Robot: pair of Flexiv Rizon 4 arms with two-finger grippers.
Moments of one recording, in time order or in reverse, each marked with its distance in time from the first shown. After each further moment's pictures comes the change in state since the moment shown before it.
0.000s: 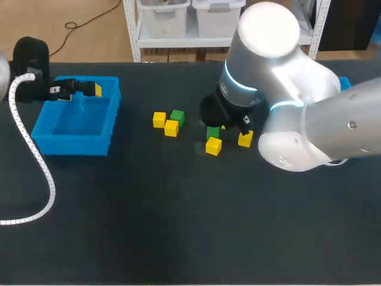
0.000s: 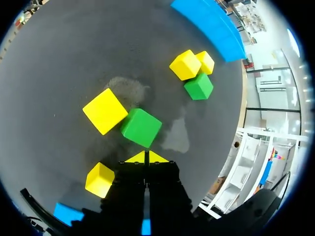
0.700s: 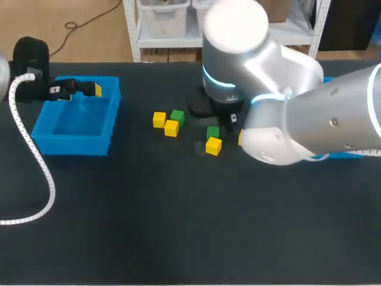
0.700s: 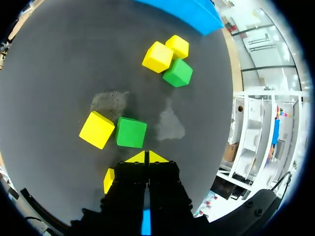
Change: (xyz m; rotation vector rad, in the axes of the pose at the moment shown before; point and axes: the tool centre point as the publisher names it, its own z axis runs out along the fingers) left arm 0.000 0.000 0.000 0.000 0.000 0.000; right arm -0.009 -0.004 -0.024 -0.034 0.134 0.318
